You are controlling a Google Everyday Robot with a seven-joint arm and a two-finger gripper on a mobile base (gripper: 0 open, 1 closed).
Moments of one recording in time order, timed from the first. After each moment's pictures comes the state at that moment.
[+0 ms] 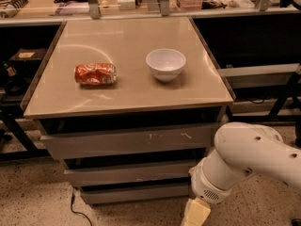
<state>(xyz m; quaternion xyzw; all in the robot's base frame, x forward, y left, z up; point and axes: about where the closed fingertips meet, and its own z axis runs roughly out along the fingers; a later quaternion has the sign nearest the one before) 0.337 -0.106 0.643 -0.57 0.80 0.17 0.07</state>
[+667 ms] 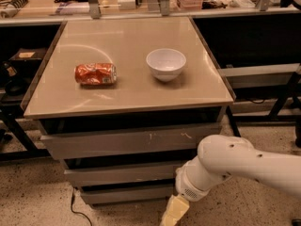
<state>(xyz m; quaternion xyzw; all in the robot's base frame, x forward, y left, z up) 0.366 -0.069 0.586 -0.54 0.81 0.19 0.11</state>
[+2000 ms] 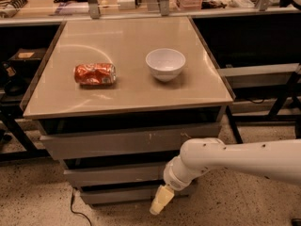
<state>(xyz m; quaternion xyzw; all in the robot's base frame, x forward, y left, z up) 0.434 -0.042 0.506 -0.54 0.81 0.18 0.14</state>
